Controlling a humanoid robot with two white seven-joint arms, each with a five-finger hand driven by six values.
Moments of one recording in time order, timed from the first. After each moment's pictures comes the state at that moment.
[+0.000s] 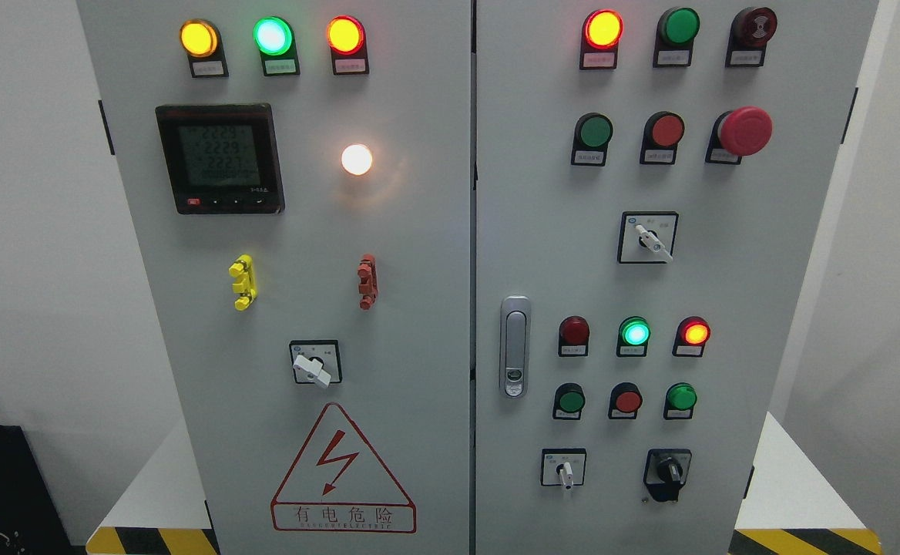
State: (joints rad) left arm 0.04 -0.10 -0.08 -0.07 0.20 -0.02 -0.04; right arm 0.33 -0.01 -0.30 -1.99 -0.39 -0.01 0.50
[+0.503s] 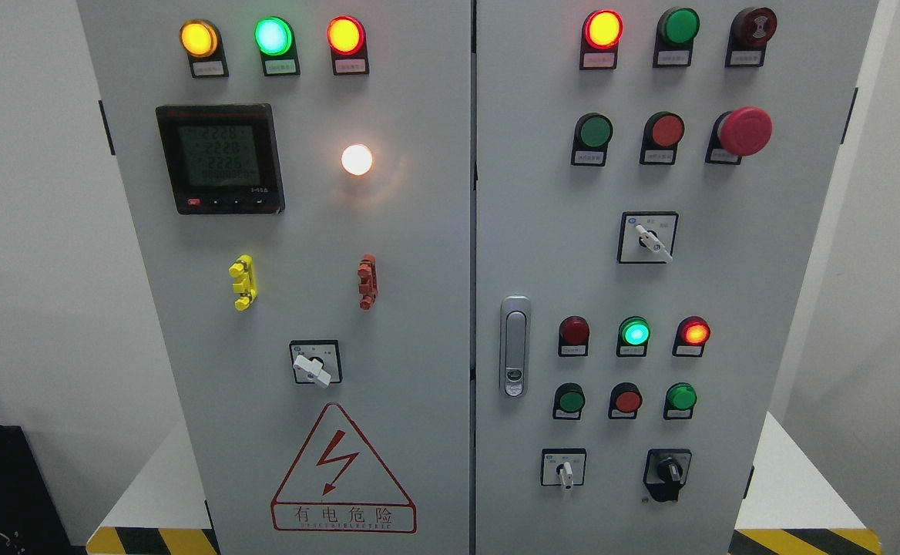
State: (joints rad) left arm 0.04 -0.10 -0.08 -0.07 0.20 -0.02 -0.04; right arm 0.42 0.00 -0.34 -2.03 -0.47 -0.02 0.58
